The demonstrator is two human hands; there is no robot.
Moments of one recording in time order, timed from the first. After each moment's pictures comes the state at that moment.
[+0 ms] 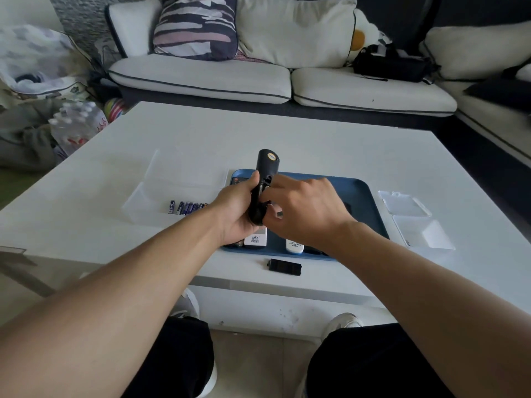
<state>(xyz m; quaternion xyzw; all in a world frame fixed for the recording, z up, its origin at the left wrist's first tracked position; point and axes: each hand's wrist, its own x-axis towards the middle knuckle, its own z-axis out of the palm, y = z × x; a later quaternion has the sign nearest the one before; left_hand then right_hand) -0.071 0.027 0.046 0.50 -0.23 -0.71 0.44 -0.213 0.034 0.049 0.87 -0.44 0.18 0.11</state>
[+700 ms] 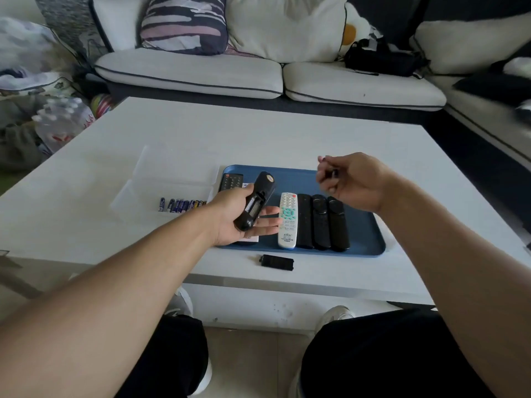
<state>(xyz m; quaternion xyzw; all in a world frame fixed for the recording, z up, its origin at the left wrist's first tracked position) -0.071 0.024 0.030 0.54 -0.23 -0.73 0.36 -0.296 -0.017 0.073 0.25 -0.44 0.42 -0.75</state>
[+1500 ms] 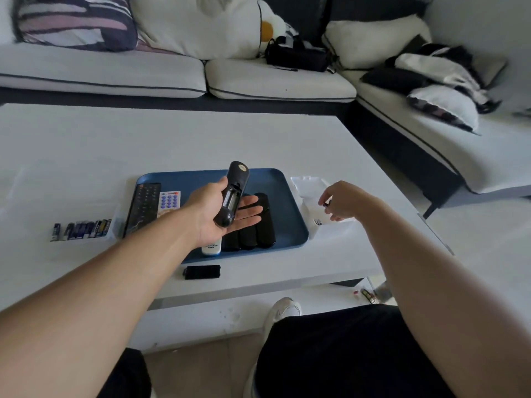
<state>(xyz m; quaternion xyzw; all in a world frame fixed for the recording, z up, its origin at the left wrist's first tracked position) -0.176 0.005 0.033 0.48 -0.23 -0.77 0.35 -0.456 -0.007 0.016 0.60 -0.78 -0.03 -0.18</state>
